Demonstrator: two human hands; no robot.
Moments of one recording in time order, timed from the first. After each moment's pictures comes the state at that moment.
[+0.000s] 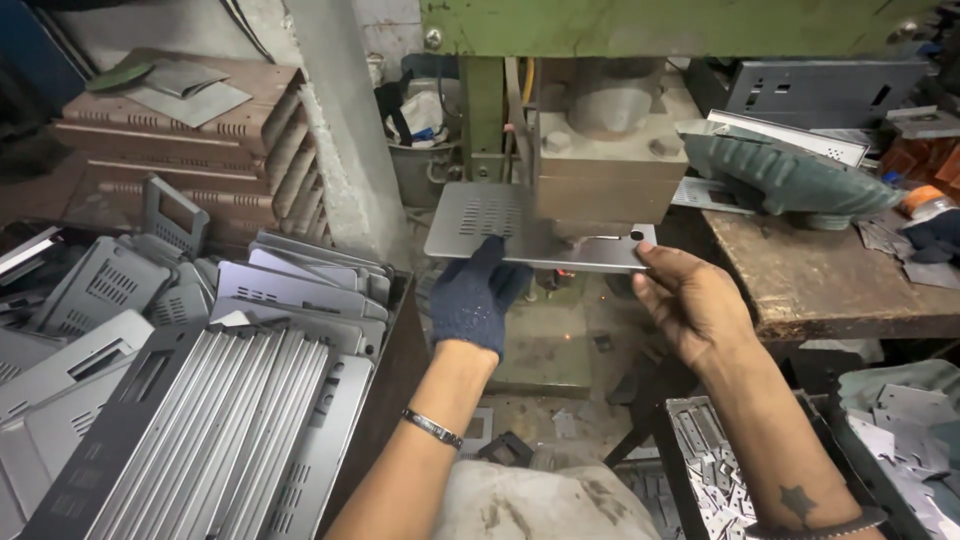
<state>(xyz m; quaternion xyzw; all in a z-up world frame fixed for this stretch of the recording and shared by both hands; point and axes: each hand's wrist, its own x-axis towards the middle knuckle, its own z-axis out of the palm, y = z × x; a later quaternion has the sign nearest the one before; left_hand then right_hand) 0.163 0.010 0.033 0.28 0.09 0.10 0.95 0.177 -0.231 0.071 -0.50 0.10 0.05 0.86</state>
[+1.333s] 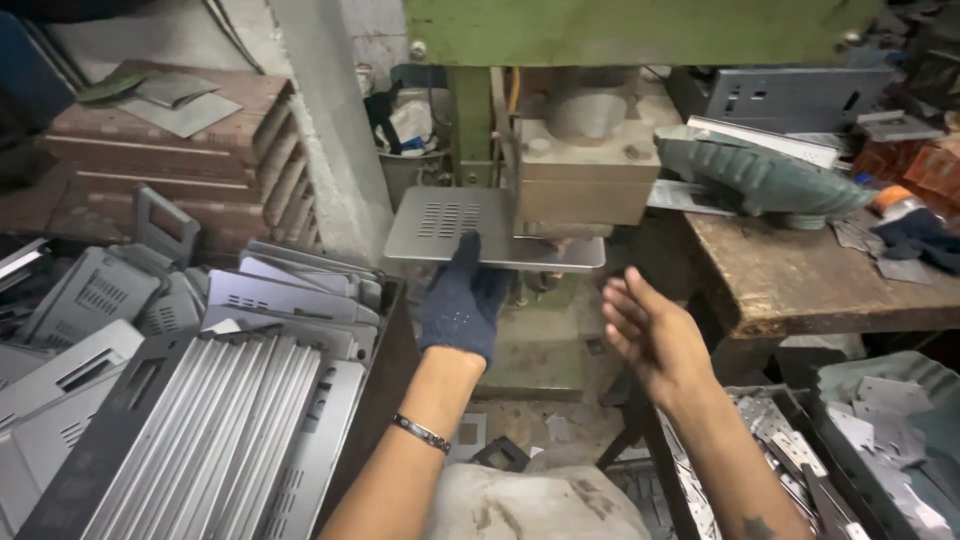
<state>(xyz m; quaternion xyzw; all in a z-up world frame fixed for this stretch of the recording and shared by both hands) 0.155 0.012 0.045 0.24 0.09 0.12 0.96 0.142 -0.223 0.043 -0.51 0.14 0.07 0.85</state>
